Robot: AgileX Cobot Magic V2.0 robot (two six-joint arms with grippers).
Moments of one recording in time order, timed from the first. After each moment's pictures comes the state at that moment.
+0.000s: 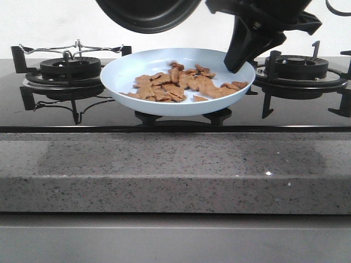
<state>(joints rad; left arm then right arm) -0.67 1.25 -1.34 -0.34 0.40 0.89 0.35 1.61 -1.30 0.33 0.68 -0.17</state>
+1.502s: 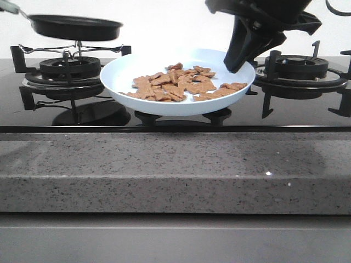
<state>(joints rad) 0.28 1.83 -1.34 -1.74 0.78 0.71 0.35 1.61 -1.30 0.33 0.68 -0.17</state>
